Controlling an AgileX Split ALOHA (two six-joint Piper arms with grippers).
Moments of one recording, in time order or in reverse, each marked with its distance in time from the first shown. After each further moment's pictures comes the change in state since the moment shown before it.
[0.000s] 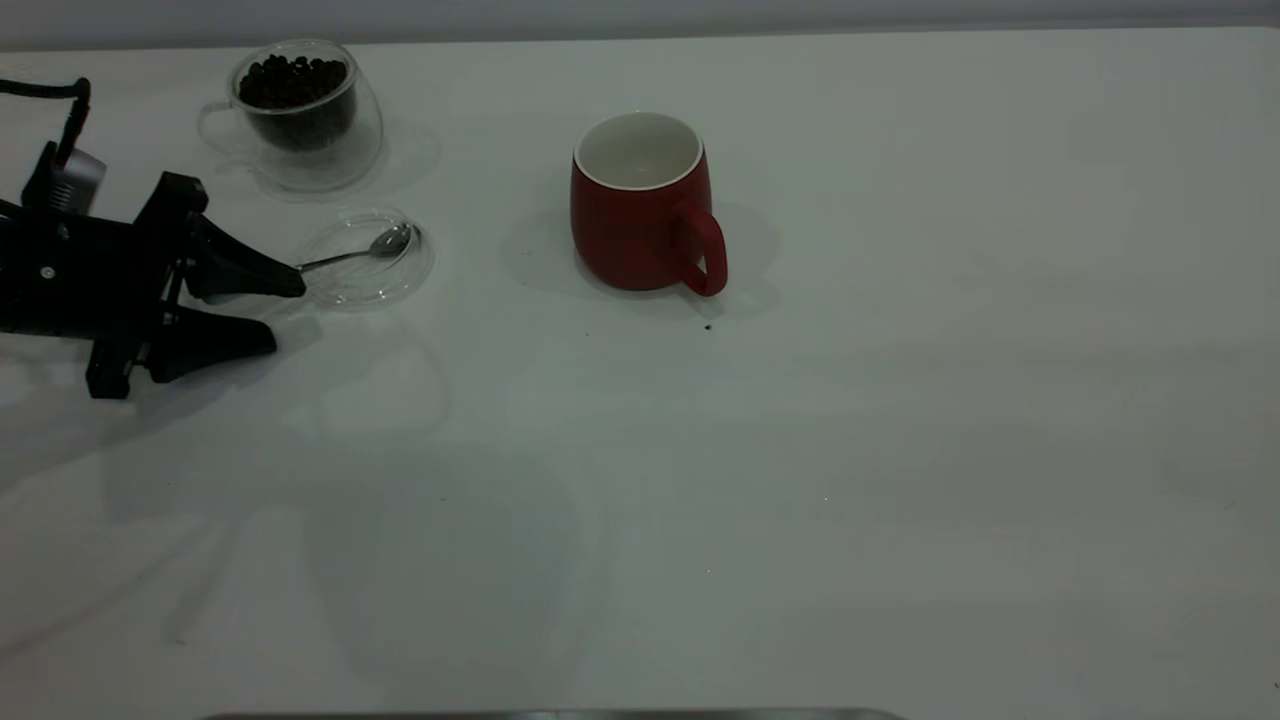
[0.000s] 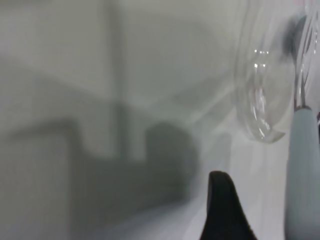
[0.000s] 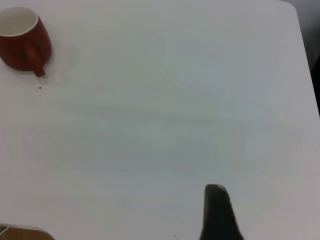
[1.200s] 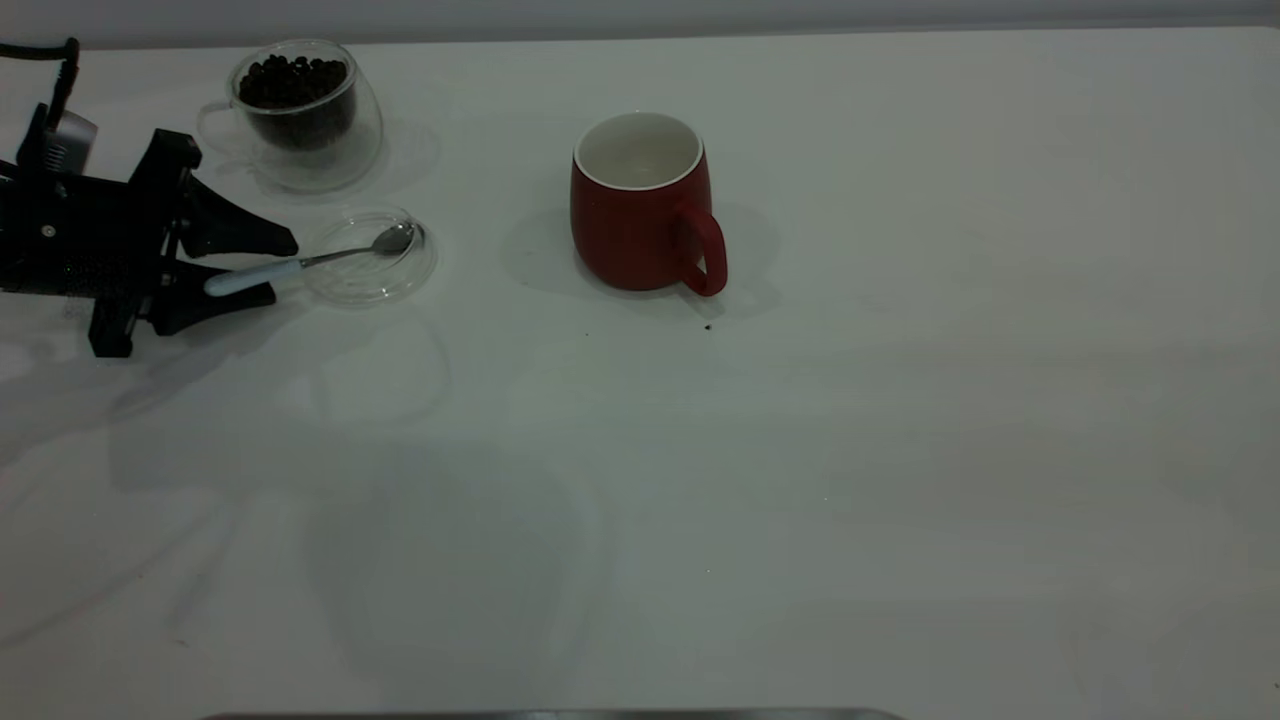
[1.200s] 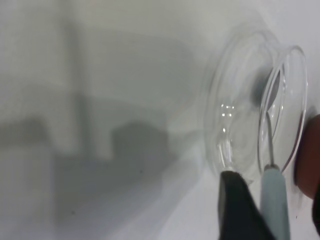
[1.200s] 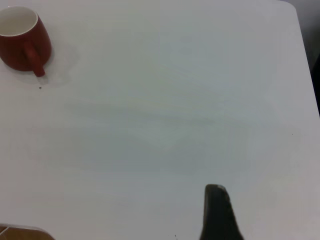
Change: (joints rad) left arm 0.000 0.000 -0.075 0.001 0.008 -0.056; right arm 0.000 0.000 0.000 0.000 0.000 0.000
